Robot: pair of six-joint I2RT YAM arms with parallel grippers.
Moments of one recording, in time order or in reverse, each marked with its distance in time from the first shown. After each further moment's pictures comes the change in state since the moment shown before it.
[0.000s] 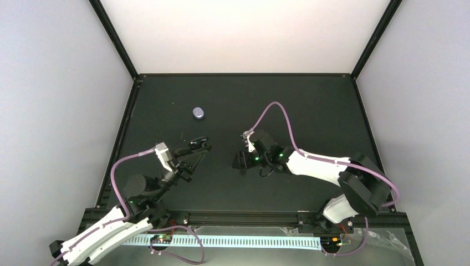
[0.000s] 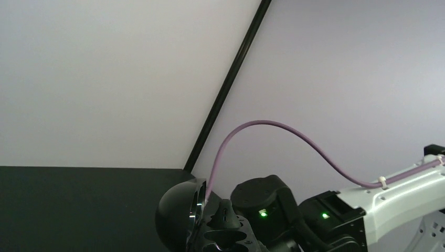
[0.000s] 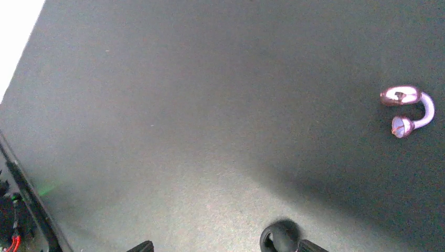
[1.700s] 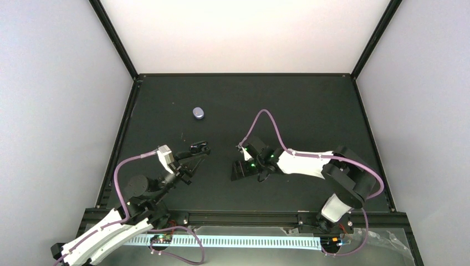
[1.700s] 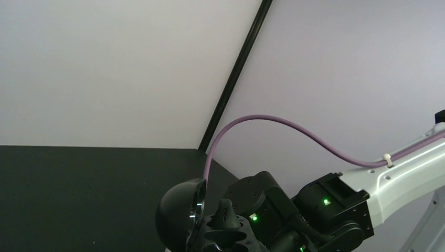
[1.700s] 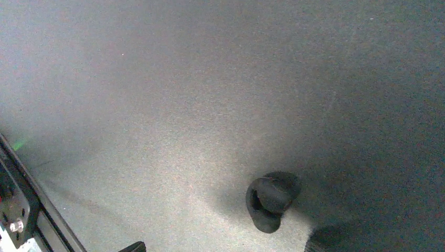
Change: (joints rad) left arm 0.000 -0.077 -0.003 -0.167 -0.008 0.028; right arm 0.034 0.162 0.038 -0.074 -0.090 0.028
